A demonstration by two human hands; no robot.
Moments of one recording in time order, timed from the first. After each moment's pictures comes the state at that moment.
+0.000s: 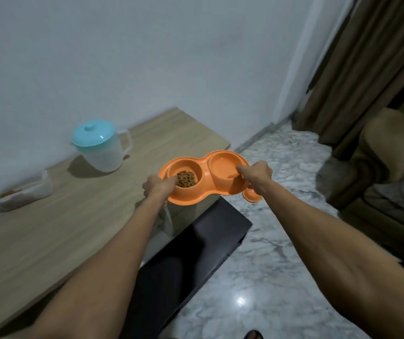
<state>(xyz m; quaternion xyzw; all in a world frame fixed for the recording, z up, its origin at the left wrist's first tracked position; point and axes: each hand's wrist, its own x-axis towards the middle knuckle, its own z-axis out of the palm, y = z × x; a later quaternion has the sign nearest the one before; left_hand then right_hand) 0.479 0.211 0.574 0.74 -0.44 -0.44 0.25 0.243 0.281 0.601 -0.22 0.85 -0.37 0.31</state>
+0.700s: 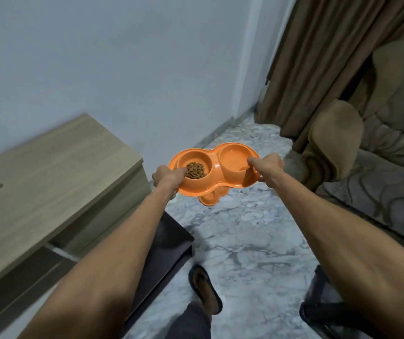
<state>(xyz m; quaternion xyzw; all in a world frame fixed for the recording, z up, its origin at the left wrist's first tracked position) 0.129 0.195 0.553 0.68 -0.48 -0.51 0.23 -0.099 0.294 0.585 -0.16 0.87 -0.38 0.28</state>
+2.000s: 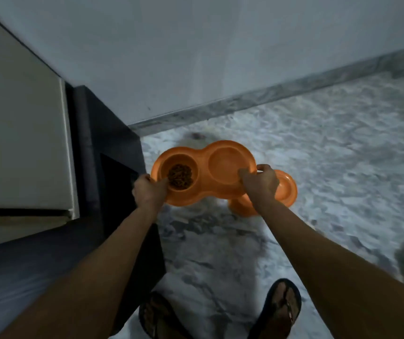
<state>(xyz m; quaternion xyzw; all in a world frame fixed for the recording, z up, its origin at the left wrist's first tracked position) 0.008 -0.057 -0.008 0.88 -0.23 -0.35 0.23 -0.226 -0.099 -0.005 -0.30 0.81 -0.23 0.45</state>
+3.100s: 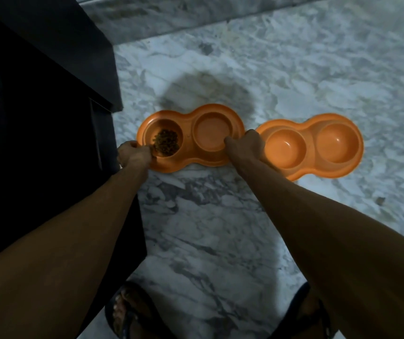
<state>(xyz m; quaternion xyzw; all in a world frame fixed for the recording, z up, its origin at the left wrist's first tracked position) 0.052 -0.042 -0.267 0.91 -0.08 -0.33 0.22 -0.164 -0.094 -0.276 -0.41 0.81 -0.11 0.41</state>
